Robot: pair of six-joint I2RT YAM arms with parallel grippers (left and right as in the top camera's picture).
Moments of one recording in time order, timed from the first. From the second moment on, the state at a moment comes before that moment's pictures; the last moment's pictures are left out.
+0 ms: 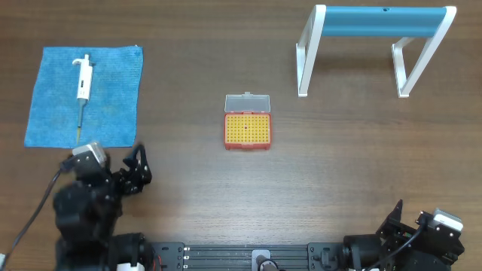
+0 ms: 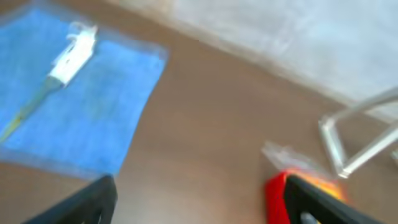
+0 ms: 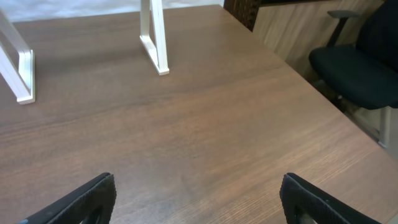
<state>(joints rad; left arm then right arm) 0.12 0.22 0.47 -0.59 0.13 -0.37 0.04 0.01 0.80 -1.29 0.50 0.12</state>
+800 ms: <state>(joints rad) 0.11 0.01 0.01 -0.06 0.12 -0.18 0.04 0.01 0.80 -1.29 0.50 0.12</state>
